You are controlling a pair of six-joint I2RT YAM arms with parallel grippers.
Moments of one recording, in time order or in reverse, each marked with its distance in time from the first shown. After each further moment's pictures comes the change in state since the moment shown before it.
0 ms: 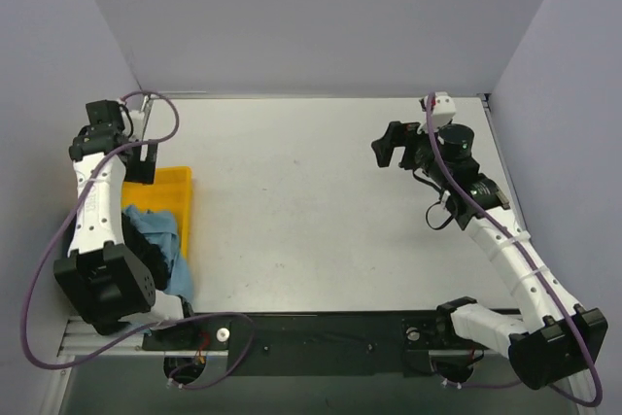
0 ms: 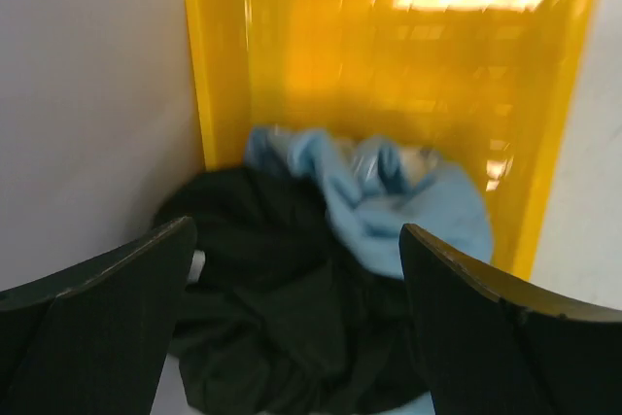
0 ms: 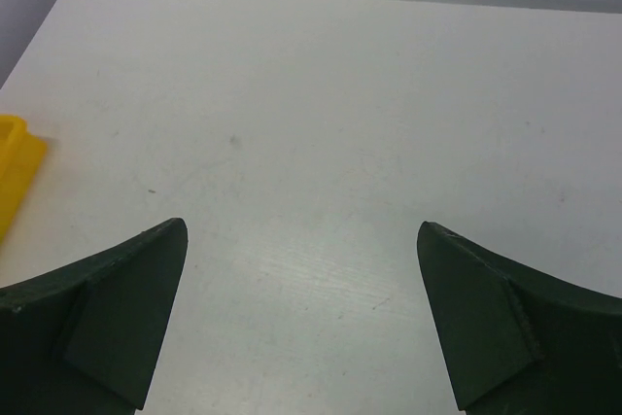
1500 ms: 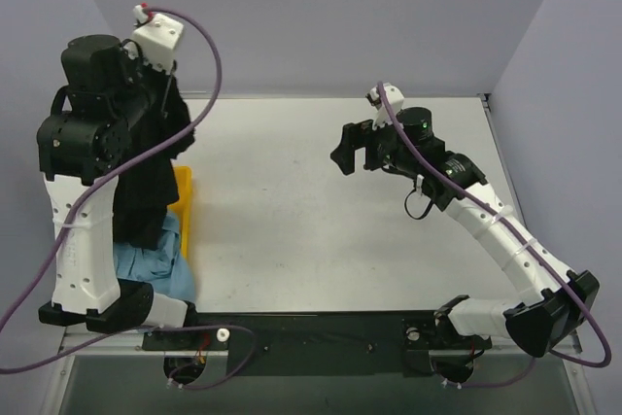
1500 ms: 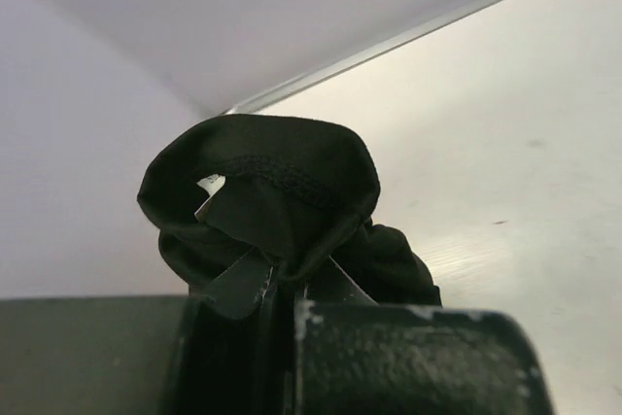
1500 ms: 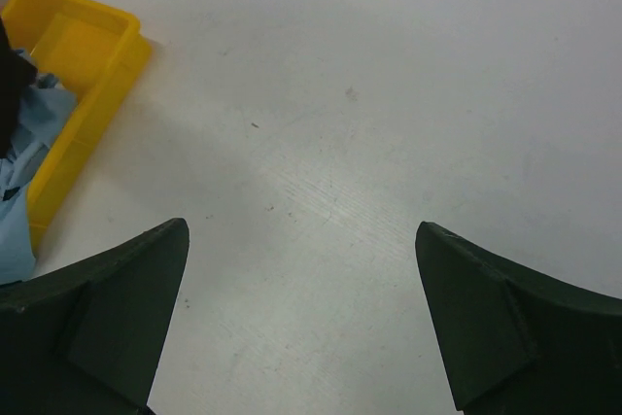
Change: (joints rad) left arm -0.275 0.024 0.782 -0.275 0.024 0.011; right arm 0.275 0.190 0.283 -0.245 -0.032 -0.036
